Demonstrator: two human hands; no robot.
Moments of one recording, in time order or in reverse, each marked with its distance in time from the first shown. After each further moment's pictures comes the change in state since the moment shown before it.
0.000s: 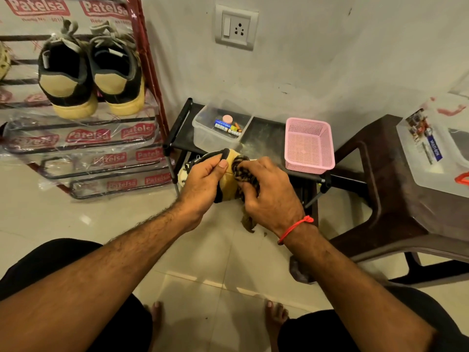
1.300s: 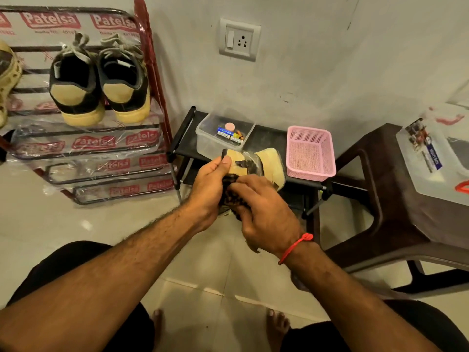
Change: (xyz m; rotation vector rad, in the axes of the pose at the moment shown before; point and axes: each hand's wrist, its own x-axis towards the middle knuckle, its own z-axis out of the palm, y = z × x) left_hand 0.006 0.011 0.012 -0.280 0.009 -0.134; right_hand -0.017 -0.011 0.004 -0.054 -0.044 -0.218
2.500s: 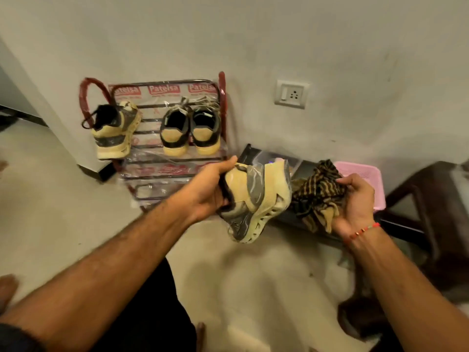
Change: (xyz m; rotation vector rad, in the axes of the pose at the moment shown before) left_hand -0.092 0.112 -0.070 0.007 0.046 -0.093; right_hand 0.035 -0.002 -0.056 1.810 0.280 0.795
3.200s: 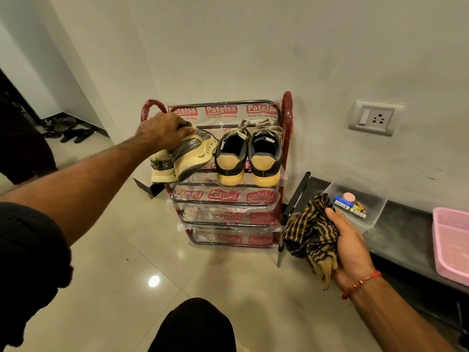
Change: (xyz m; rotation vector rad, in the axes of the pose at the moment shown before) left_hand 0.108 0.191 -0.242 1.639 0.689 0.282; right_hand 0.105 0.130 0.072 -0.109 0.008 0.136
